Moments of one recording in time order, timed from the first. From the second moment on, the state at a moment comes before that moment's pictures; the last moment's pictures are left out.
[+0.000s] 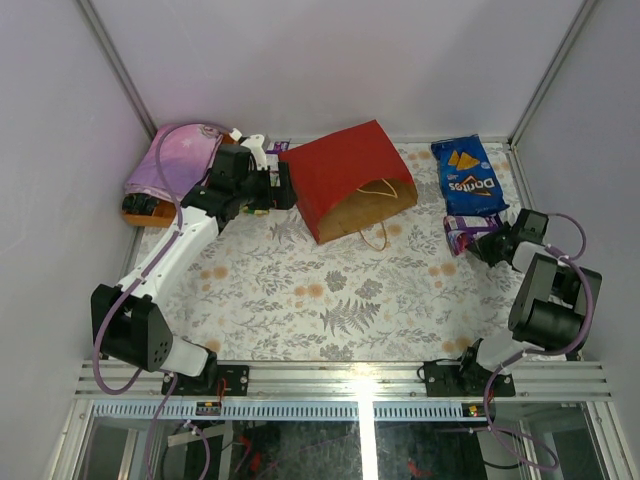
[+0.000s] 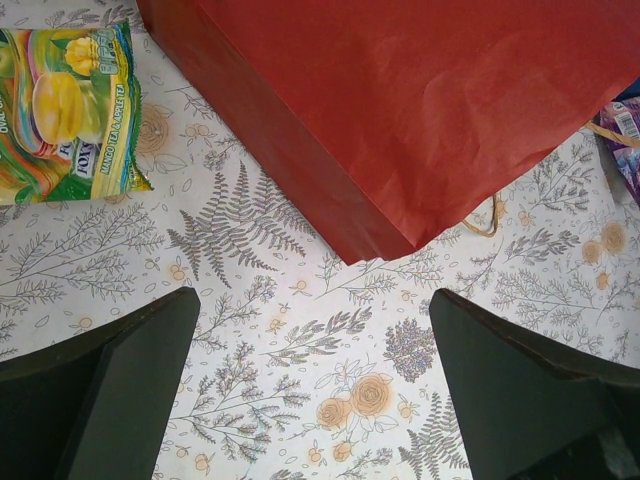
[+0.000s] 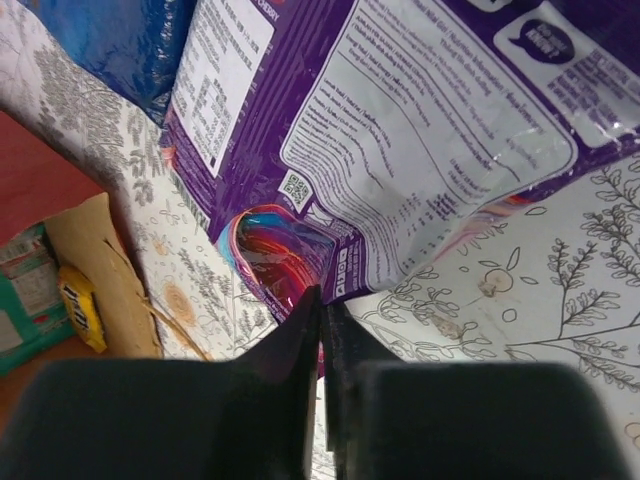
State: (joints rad) left arm -0.31 1.44 1.27 -0.45 0.18 -0.29; right arm -0.40 1.56 0.72 -0.11 -0.34 0.76
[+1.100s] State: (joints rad) left arm -0.30 1.43 1.27 -0.46 0.18 -0.30; right arm 0.50 1.68 0.59 0.69 -0.01 1.02
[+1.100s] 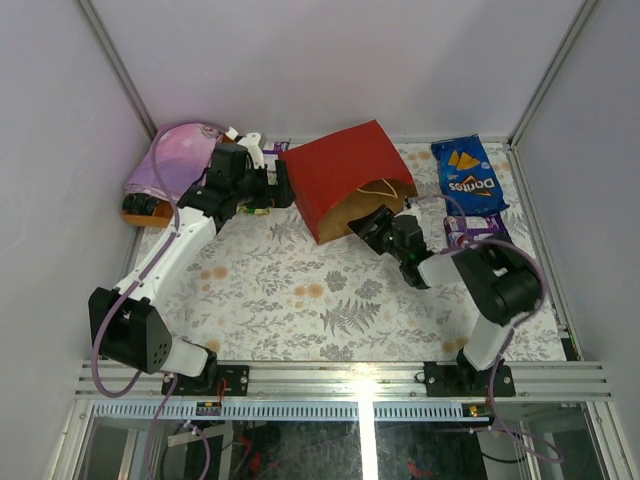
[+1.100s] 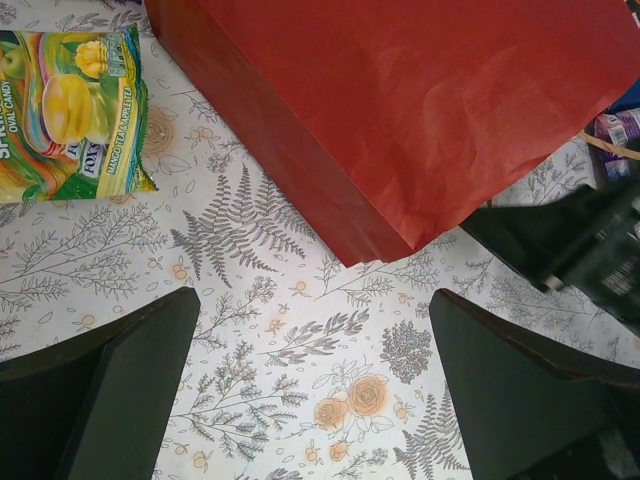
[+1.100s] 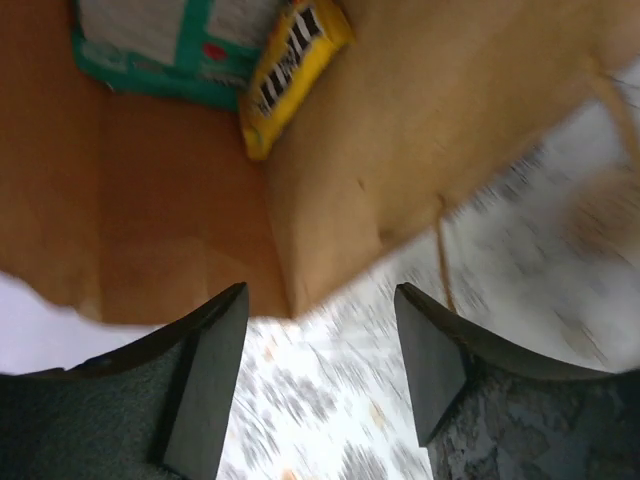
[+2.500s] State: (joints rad) left arm -0.28 1.40 1.27 -0.47 0.23 -0.31; right arm 0.58 2.38 1.34 0.67 0.26 1.57
